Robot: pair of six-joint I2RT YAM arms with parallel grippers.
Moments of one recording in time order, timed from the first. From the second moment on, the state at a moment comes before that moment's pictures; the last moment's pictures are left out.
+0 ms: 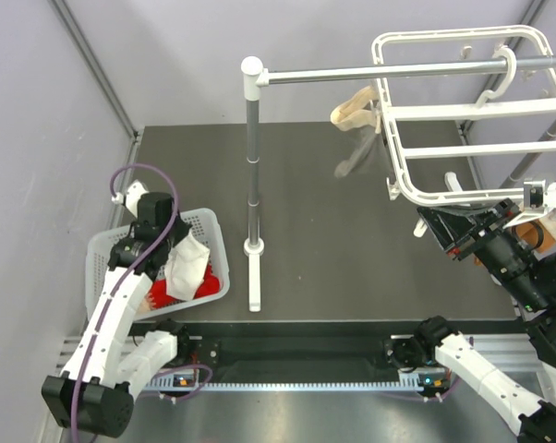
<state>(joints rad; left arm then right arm) -0.16 0.90 0.86 -0.67 -0.31 -0.81 0.51 0.52 1.30 -0.64 -0.08 0.41</state>
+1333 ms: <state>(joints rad) -0.21 1.20 0.90 -0.86 -0.38 -0.73 0.51 0.52 1.29 -0.64 -0.07 0.40</state>
